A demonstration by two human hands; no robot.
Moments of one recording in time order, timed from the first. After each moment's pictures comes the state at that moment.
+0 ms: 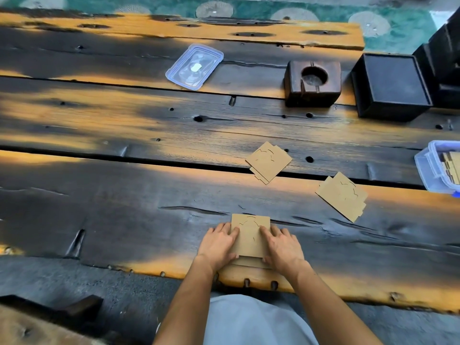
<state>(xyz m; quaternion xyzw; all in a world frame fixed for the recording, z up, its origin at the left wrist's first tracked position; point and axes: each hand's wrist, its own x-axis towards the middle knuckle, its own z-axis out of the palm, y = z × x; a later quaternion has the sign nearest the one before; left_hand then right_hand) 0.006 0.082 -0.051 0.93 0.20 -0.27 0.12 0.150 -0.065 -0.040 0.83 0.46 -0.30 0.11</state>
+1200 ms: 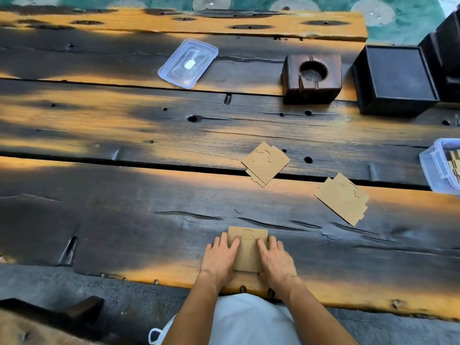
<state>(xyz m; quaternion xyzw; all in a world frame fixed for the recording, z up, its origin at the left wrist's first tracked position) 0.014 0.053 -0.055 0.91 0.25 -0.31 0.14 0.135 -0.072 -0.061 0.83 0.42 -0.34 0.09</state>
